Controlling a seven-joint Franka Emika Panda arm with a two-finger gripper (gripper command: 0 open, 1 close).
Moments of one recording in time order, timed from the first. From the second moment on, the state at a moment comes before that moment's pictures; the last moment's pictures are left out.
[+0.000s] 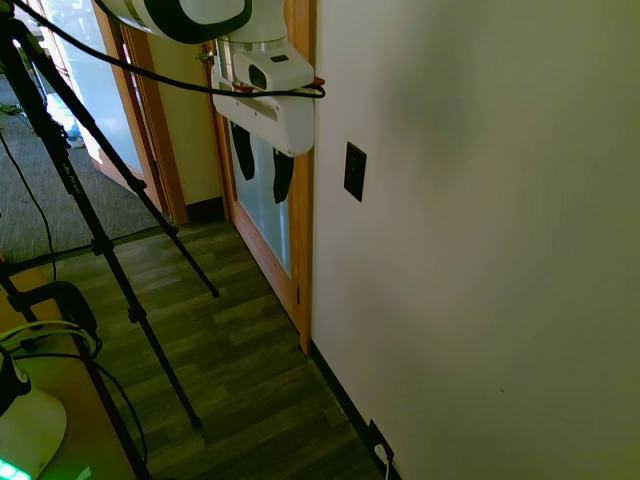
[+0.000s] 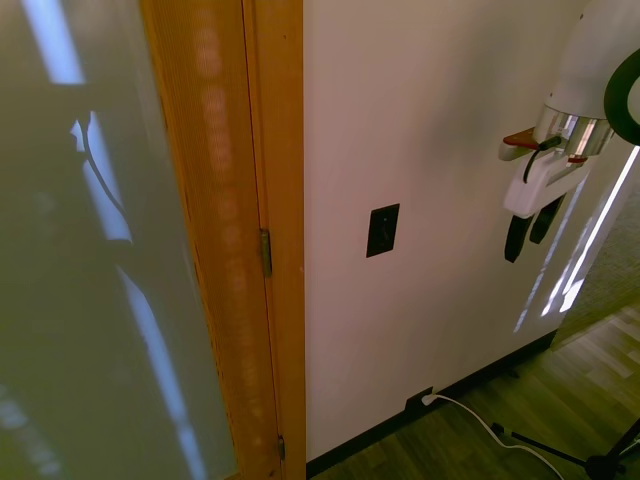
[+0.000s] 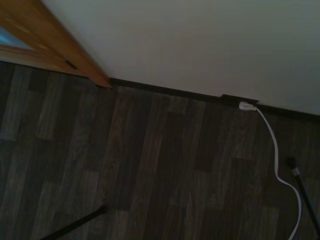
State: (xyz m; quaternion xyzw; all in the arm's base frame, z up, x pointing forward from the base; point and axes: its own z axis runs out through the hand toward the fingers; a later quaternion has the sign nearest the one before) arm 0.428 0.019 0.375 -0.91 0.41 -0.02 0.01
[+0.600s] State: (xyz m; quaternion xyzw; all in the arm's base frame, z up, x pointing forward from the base) arm 0.464 0.070 0.349 -0.89 0.43 -0.15 0.02
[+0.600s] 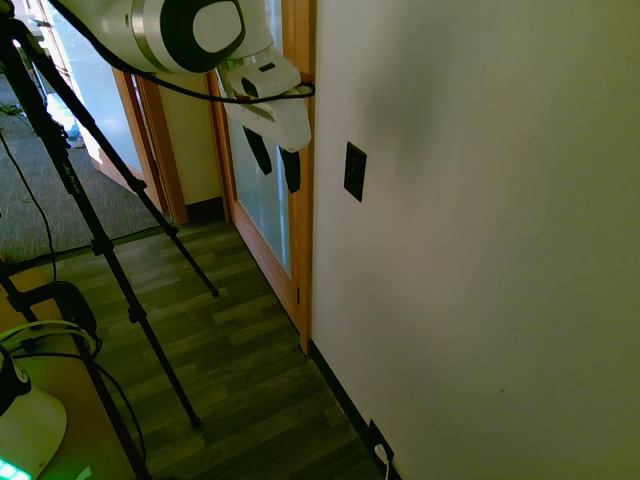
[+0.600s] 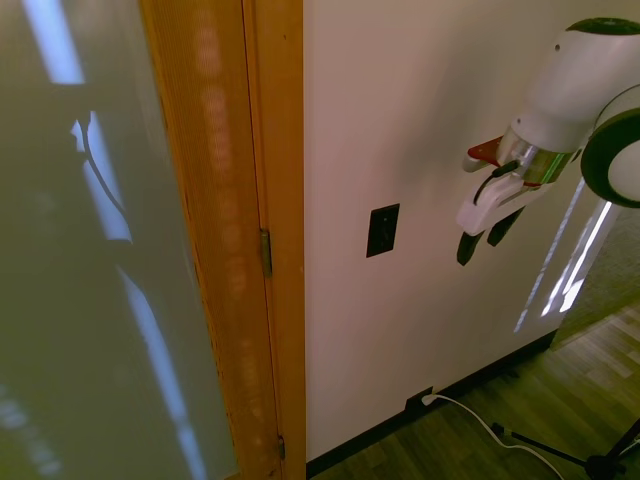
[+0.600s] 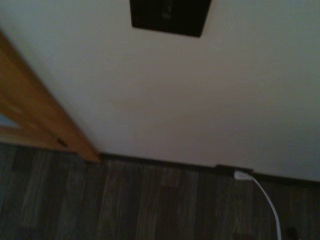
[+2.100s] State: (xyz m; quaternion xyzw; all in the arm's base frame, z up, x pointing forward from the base) arm 0.608 0.077 0.284 -0.85 0.49 -0.18 0.05
